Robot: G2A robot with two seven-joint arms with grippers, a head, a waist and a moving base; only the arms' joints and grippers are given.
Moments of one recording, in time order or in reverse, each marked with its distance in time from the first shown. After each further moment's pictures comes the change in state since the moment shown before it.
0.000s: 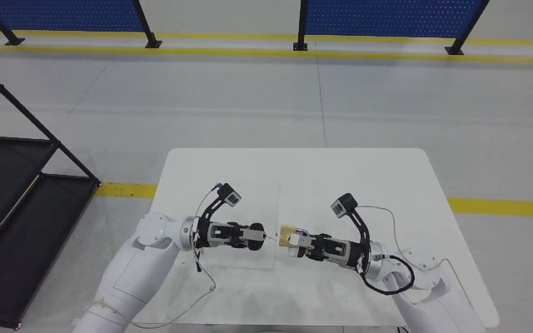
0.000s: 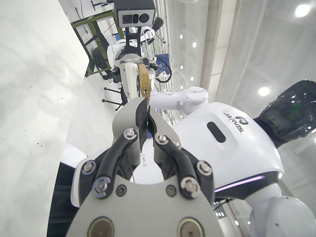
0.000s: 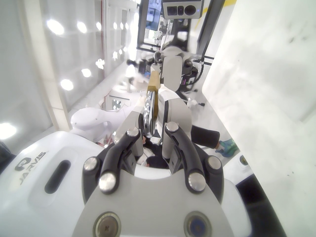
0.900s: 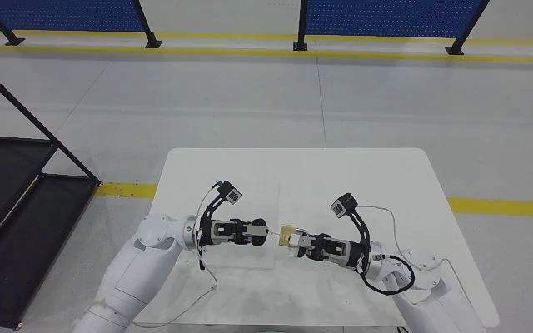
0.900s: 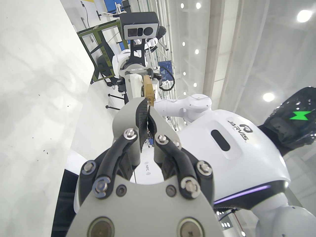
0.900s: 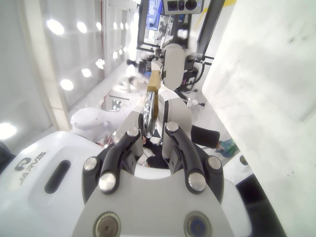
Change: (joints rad) left arm -0.003 0.004 0.016 -0.006 0.028 -0.006 0.072; right arm 0.000 0.000 0.000 0.000 0.000 0.000 0.000
